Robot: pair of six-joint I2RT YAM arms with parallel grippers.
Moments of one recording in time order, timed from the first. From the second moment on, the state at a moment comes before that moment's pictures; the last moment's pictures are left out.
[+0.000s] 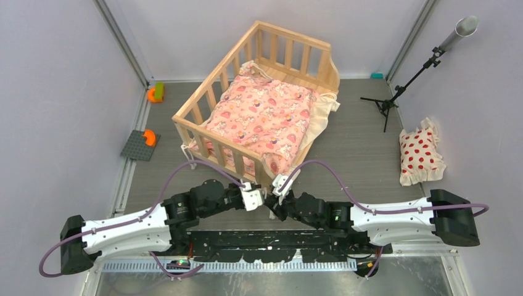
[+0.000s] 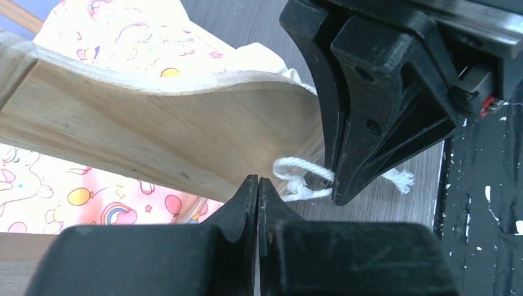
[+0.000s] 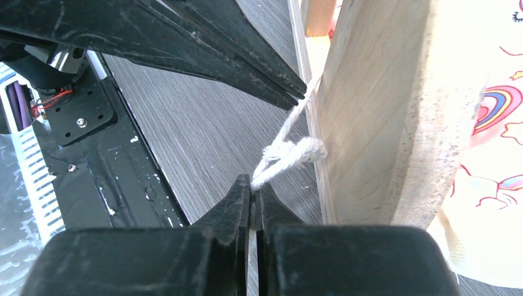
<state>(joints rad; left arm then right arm) -1.19 0.75 0.49 0.00 -0.08 0.47 1.40 1.04 0.42 0.33 0.35 0.19</state>
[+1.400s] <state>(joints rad) -1.17 0.76 0.54 -0.05 -0.05 0.40 1.39 1.04 0.42 0.33 0.36 0.26</state>
